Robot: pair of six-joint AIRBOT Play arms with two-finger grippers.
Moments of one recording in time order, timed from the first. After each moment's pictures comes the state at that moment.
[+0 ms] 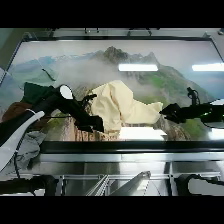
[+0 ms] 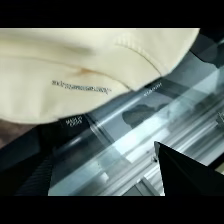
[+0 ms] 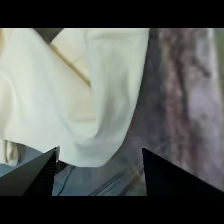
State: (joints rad) left arm -0.38 -1.53 1.03 0.96 -1.29 -1.41; right arm -0.32 -1.49 0.79 -0.63 1.12 0.96
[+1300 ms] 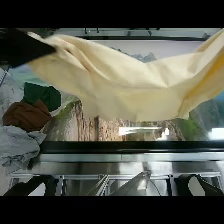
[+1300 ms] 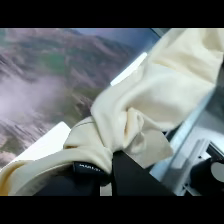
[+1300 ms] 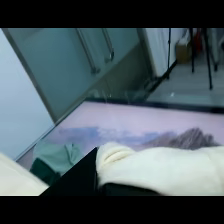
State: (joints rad) left arm 0.06 -0.99 1.68 0.60 -1.51 -1.18; right arm -0.53 -0.77 1.29 -0.14 1.22 0.84
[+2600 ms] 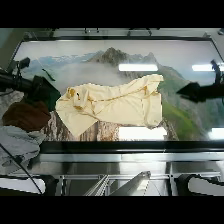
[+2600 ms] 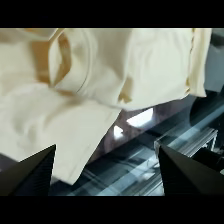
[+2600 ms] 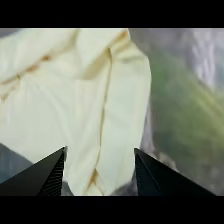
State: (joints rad) left arm 0.34 -1.64 1.43 0.83 -1.62 -1.22; right arm -0.43 -1.43 1.08 -0.74 1.27 1.00
